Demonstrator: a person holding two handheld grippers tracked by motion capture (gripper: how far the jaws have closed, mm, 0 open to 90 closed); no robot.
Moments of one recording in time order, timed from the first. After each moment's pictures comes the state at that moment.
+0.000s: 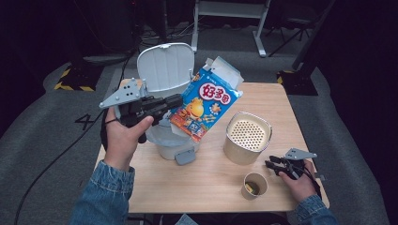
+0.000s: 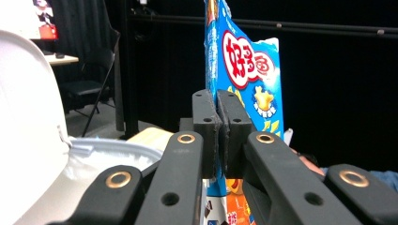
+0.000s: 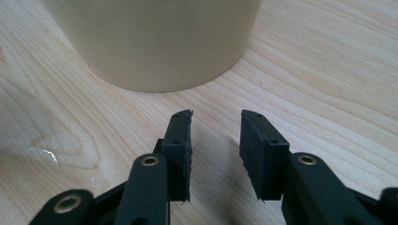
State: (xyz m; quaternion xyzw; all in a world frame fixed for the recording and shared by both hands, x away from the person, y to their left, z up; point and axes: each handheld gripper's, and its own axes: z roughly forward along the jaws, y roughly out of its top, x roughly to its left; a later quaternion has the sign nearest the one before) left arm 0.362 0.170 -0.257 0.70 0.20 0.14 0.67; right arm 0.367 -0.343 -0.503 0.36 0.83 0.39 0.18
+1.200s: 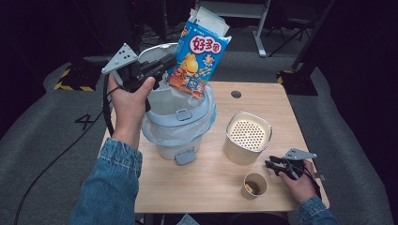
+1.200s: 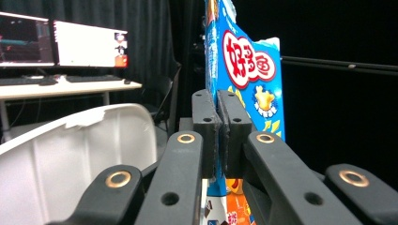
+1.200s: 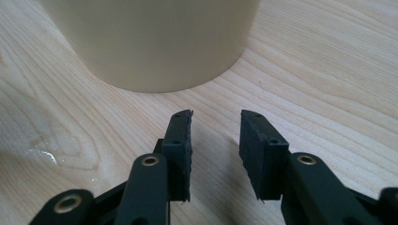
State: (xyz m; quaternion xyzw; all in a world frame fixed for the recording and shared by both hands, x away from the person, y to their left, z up) left arm 0.419 0.171 -0.229 0.64 0.28 0.23 0.68; right arm 0.366 -0.342 -0.503 0.37 0.83 0.39 0.18
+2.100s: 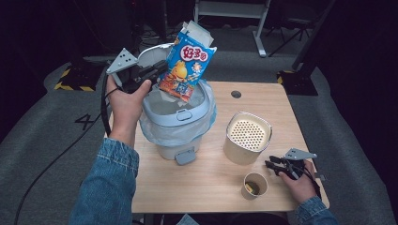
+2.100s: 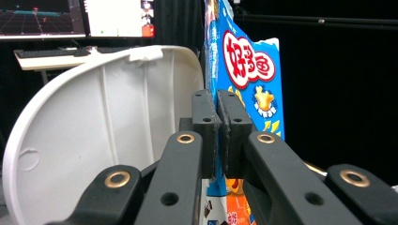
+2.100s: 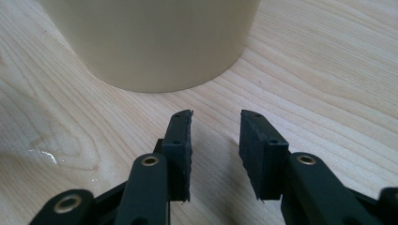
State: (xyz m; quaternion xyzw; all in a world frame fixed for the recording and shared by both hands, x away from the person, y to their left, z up) left arm 0.431 0.186 -0.249 0.67 0.32 0.25 0.62; right arm 0.366 -0.343 -0.503 0.37 0.83 0.39 0.18
